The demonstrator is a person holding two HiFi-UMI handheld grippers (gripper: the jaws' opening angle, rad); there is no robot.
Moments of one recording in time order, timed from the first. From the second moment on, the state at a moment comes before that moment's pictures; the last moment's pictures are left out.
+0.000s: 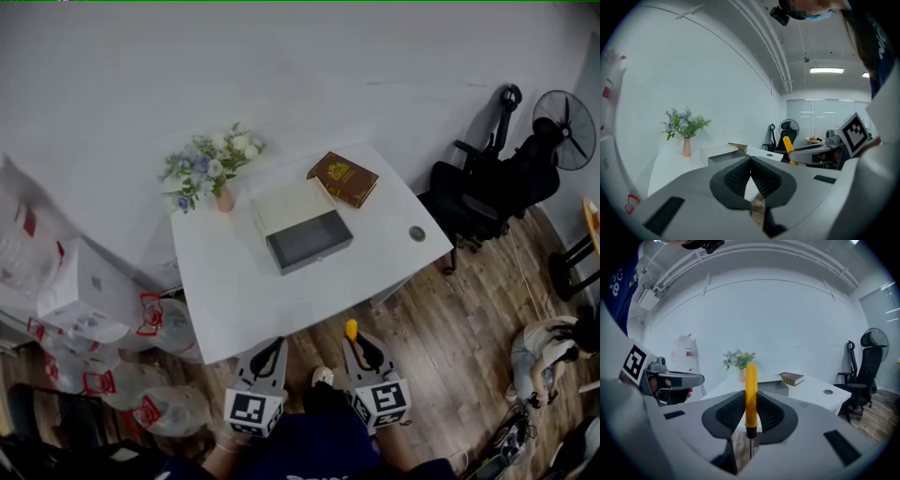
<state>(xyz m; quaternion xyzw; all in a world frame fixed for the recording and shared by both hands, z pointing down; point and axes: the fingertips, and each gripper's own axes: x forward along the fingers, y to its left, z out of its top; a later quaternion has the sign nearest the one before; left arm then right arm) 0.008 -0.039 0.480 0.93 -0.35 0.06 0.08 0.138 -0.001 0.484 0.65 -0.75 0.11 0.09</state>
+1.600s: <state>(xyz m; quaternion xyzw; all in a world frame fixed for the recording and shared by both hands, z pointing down) 0.064 -0.187 0.474 0.89 -0.44 0.06 0.09 0.205 -0.206 0.458 0.53 -0.82 -0.02 0.19</state>
